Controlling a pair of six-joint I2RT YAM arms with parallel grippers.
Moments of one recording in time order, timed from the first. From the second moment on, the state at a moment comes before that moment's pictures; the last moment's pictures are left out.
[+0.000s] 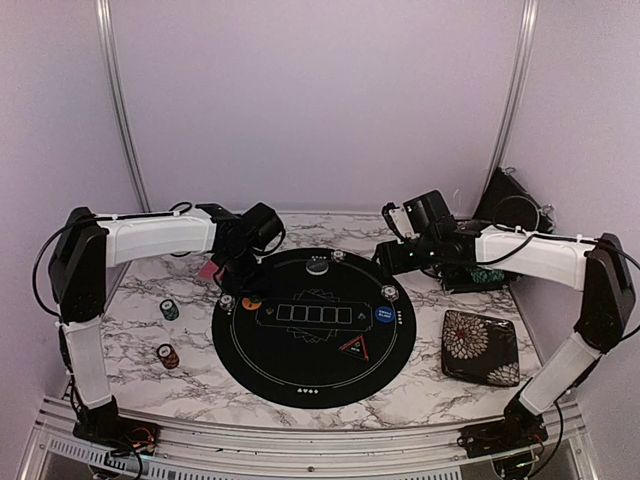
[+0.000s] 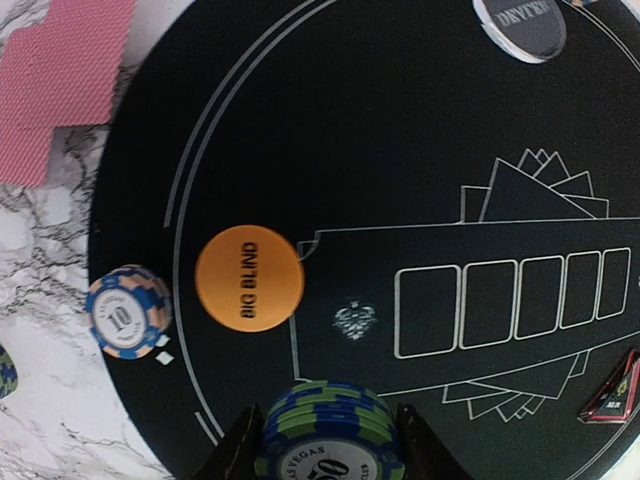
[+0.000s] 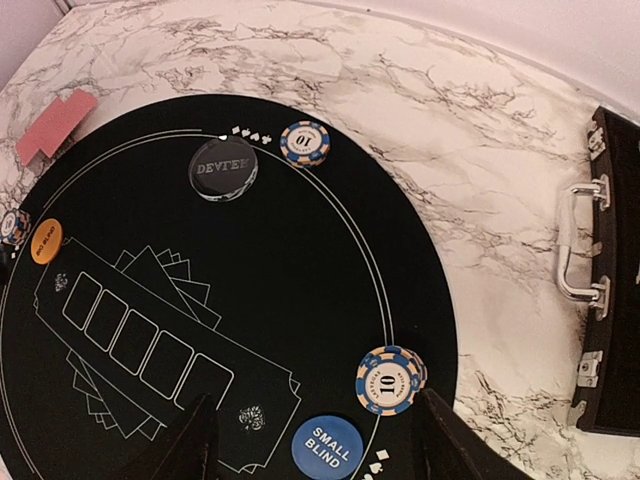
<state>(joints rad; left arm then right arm) -0.74 1.93 1.53 -0.87 -0.13 -0.64 0.59 1.58 1.14 -0.32 0.06 0.21</state>
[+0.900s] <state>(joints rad) -0.90 2.32 1.90 -0.91 -0.13 -0.64 0.58 1.51 1.11 -0.35 0.07 0.22</state>
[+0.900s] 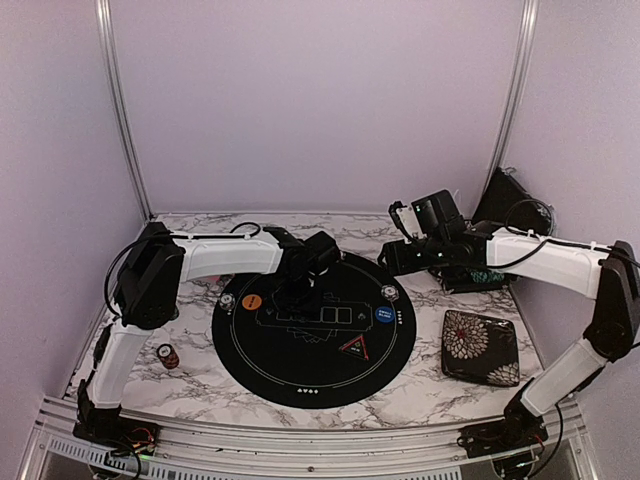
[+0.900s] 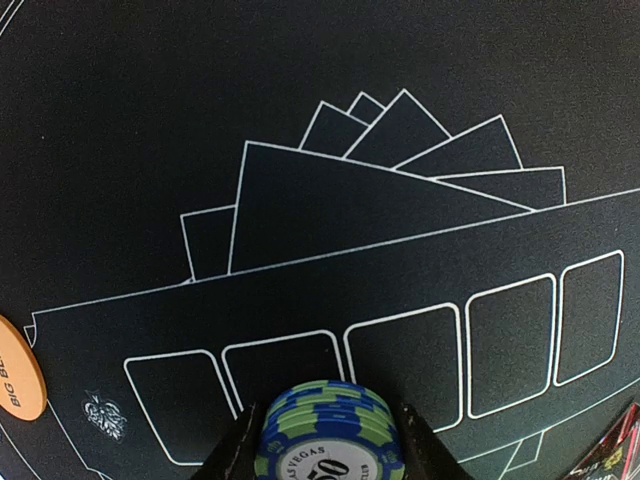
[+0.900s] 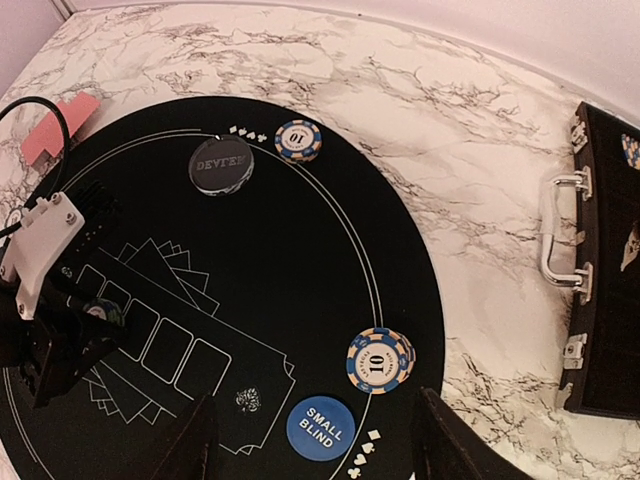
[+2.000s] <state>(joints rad) -0.90 2.32 1.91 -0.92 -0.15 -0.63 0.58 1.50 1.11 -0.36 0.09 0.22</state>
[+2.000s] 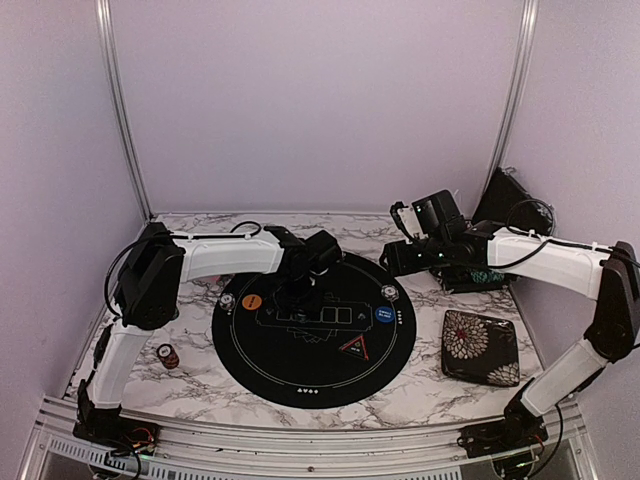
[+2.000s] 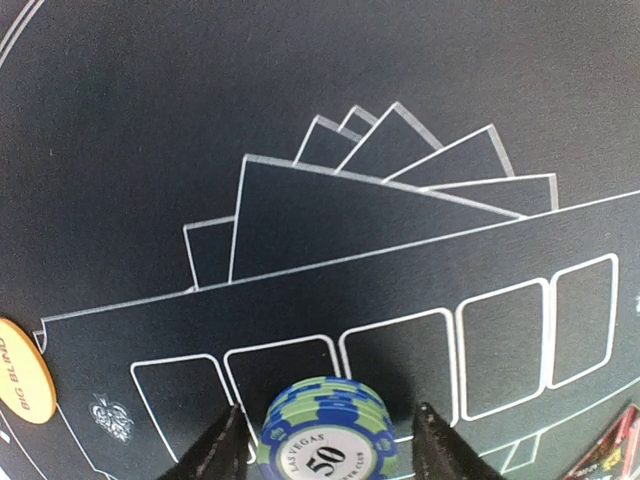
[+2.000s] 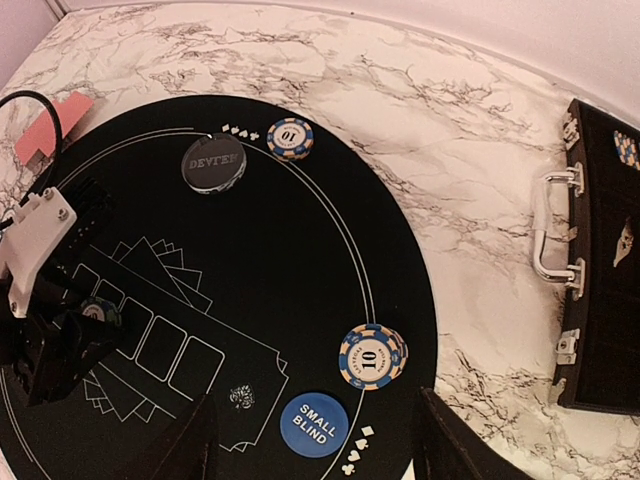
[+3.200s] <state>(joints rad) -0.66 1.85 1.59 -0.80 -0.09 -0.56 0.77 1.74 1.33 -0.48 0.13 0.24</state>
